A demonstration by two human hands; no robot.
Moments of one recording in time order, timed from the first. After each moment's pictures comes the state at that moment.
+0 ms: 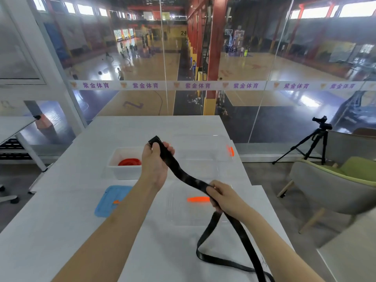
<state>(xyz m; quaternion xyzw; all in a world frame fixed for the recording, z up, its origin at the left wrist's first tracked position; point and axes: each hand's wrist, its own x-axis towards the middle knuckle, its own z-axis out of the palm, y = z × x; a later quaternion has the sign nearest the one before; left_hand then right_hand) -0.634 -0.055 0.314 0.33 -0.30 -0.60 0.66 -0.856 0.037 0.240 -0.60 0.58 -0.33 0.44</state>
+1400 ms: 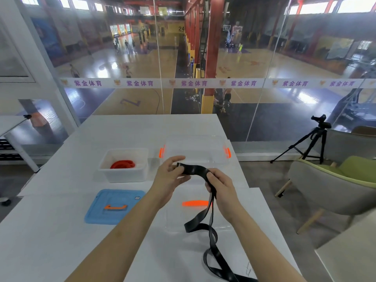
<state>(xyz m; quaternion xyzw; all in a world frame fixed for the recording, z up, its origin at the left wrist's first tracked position) -0.674 -0.063 0.268 0.40 -0.46 -0.63 0.48 -0.850 0.000 0.253 -0.46 0.49 -0.57 0.47</state>
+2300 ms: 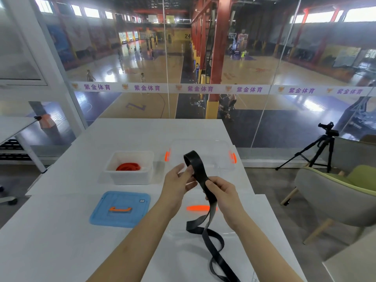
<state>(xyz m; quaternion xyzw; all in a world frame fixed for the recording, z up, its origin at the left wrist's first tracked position) -0.681 -0.045 0.270 0.45 -0.43 -0.62 0.48 -0.834 0.011 0.263 -0.46 0.53 -0.53 0.48</state>
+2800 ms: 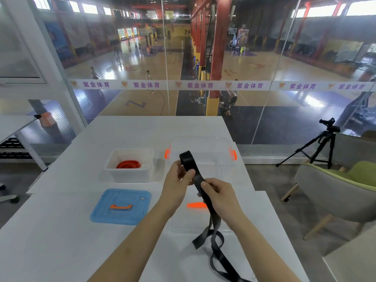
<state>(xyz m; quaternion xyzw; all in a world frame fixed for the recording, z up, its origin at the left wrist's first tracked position) -0.676 -0.039 0.262 0.46 -0.56 -0.49 0.48 -0.826 0.017 0.266 -0.51 0.58 -0.48 0.42</state>
